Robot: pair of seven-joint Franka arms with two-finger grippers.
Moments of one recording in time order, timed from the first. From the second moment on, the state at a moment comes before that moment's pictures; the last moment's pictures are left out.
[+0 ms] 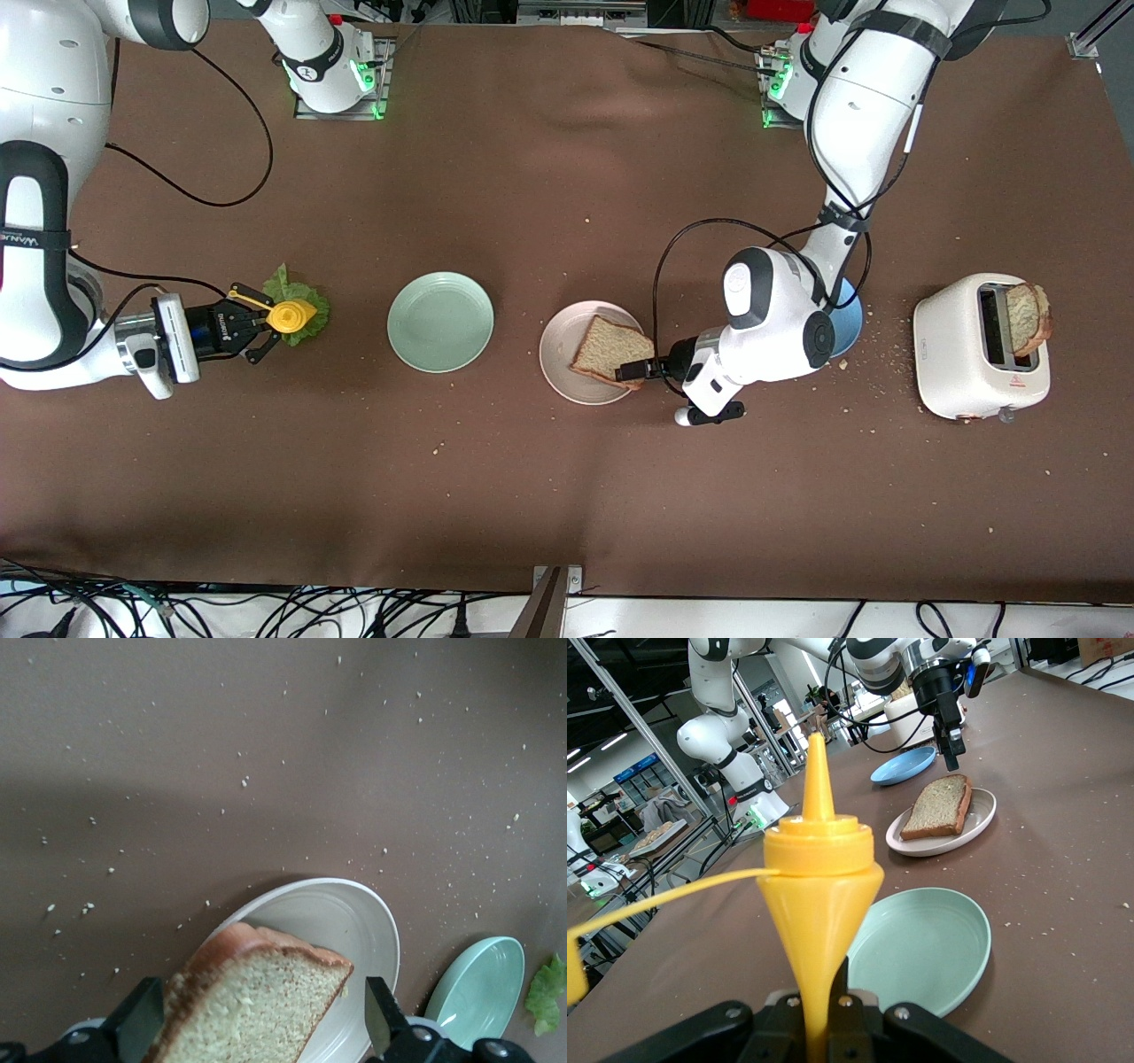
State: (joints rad) left arm -0.33 0.79 -0.09 -1.48 -0.73 2.35 -0.12; right arm -0.03 0.77 -0.26 -1.46 1.08 1.27 -1.96
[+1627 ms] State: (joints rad) left arm -0.14 0.60 0.07 -1.36 -0.17 1.90 -0.10; right arm 0.51 0.76 -0.26 -1.29 0.63 1.82 -1.04
